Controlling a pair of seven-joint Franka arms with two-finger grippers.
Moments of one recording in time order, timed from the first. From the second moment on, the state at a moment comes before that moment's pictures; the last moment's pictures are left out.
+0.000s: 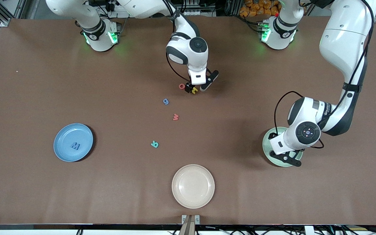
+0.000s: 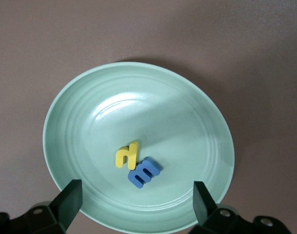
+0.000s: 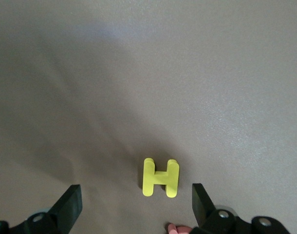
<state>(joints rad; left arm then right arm) 0.00 0.67 -0.26 -1.59 0.37 2.08 0.01 0.96 0.64 0.09 -1.80 -0.08 2.41 0.22</state>
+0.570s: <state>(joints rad) -0.01 0.67 -0.26 -1.58 0.37 2.08 -0.02 0.96 0.64 0.08 -1.81 -0.09 2.42 0.18</state>
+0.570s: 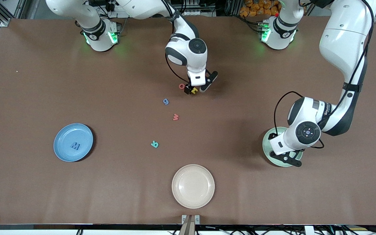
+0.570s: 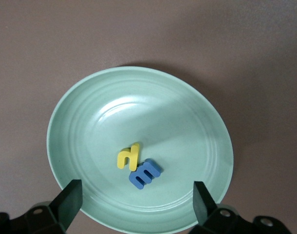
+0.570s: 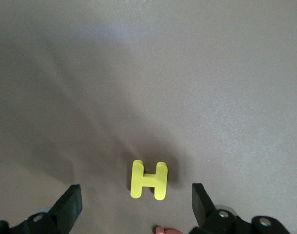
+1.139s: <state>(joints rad) -0.01 0.64 -0.26 -1.58 0.34 2.08 -0.04 0.96 0.65 0.08 -1.82 -0.10 2.47 0.18</state>
